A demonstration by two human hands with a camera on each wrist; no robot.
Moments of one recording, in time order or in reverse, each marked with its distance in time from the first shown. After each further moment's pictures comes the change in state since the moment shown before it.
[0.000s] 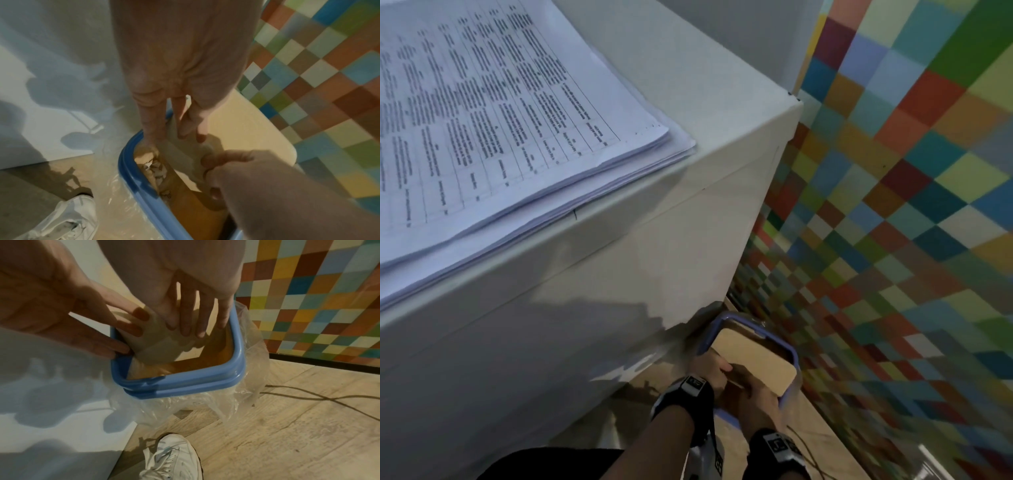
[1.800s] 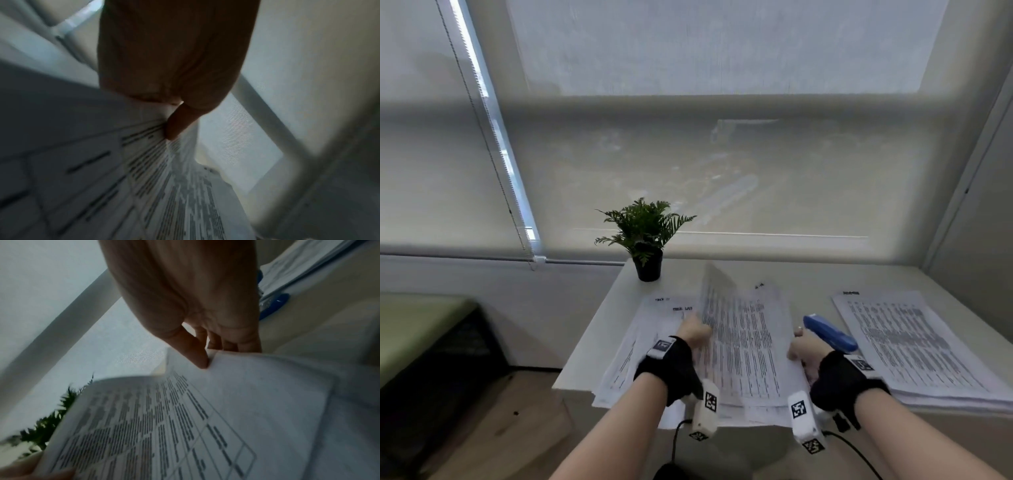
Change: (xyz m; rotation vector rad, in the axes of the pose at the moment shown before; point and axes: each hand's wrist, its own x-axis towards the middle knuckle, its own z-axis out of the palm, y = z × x) left_hand -0.581 -0.215 -0.251 -0.779 1.022 -0.260; right_hand -0.405 -0.392 0.139 -0.047 -0.264 -0.681
